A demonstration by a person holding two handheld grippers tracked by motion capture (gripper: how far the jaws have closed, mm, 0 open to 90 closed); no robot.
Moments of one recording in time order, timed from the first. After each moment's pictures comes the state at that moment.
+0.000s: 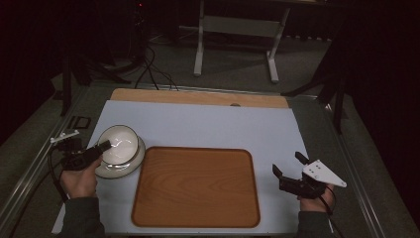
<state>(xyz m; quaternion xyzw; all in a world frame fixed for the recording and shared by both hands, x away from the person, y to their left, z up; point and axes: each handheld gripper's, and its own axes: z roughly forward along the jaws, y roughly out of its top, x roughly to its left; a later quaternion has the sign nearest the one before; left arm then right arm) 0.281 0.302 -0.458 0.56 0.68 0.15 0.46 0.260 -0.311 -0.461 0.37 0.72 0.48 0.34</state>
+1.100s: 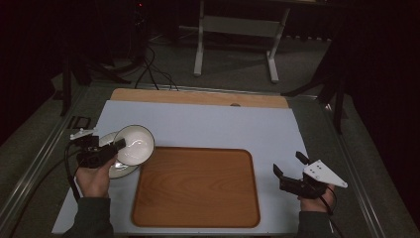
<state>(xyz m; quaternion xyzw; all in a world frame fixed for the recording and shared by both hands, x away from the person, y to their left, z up) 0.285 0.262 -0.446 0.60 0.64 0.16 0.45 0.260 -0.312 -0.460 0.37 0.71 0.48 0.34</state>
